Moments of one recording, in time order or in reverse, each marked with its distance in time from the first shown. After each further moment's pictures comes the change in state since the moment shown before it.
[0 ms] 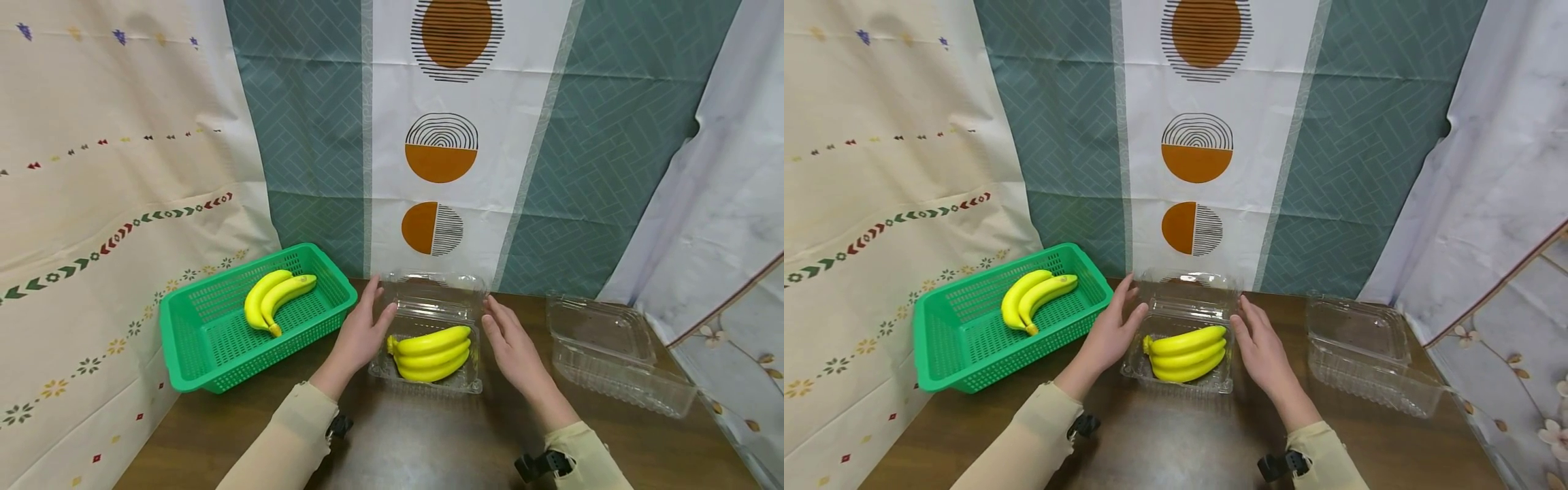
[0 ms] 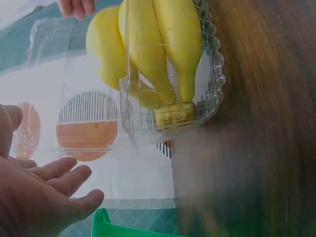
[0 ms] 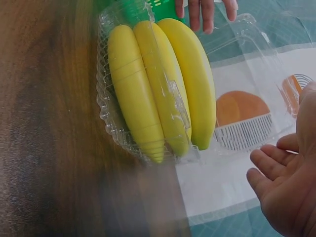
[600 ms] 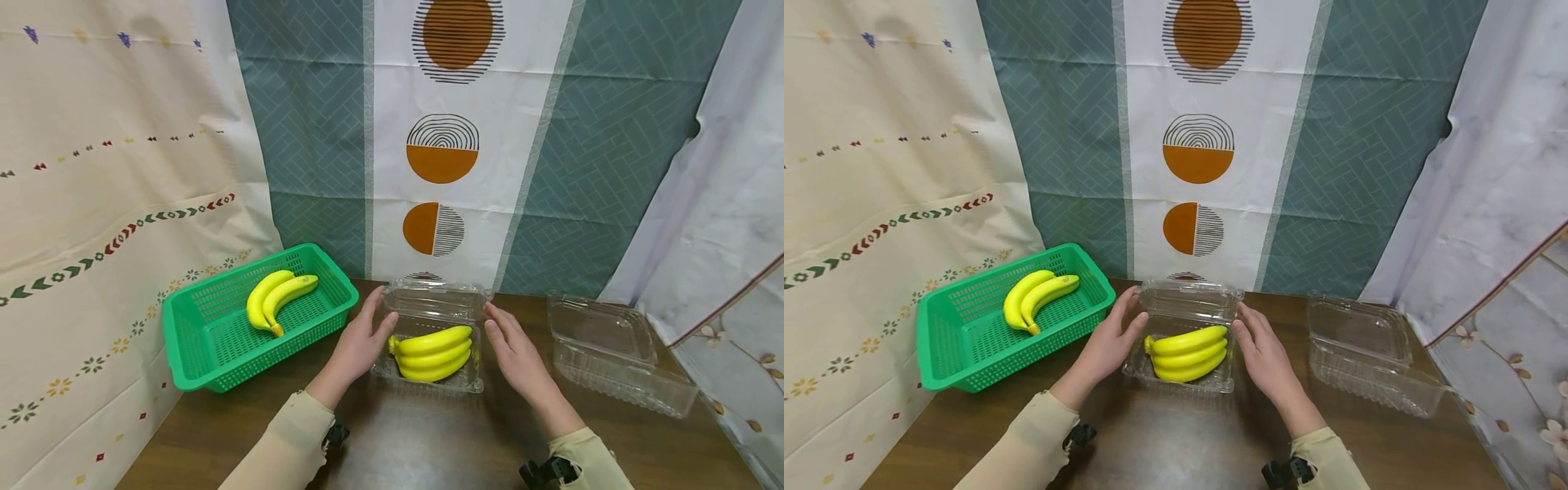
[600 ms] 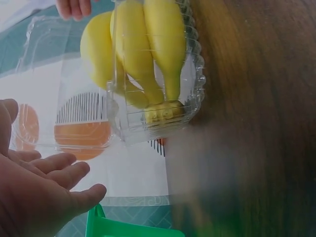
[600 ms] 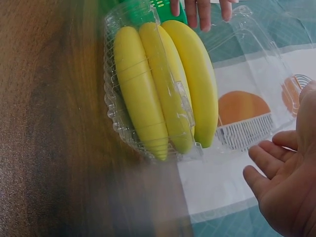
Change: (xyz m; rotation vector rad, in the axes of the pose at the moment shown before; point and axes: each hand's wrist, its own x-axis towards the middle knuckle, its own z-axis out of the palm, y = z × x) left_hand -0.015 -0.006 -0.001 -0.003 -0.051 0.004; right_hand -0.010 0.004 0.001 -0.003 -0.010 -0.020
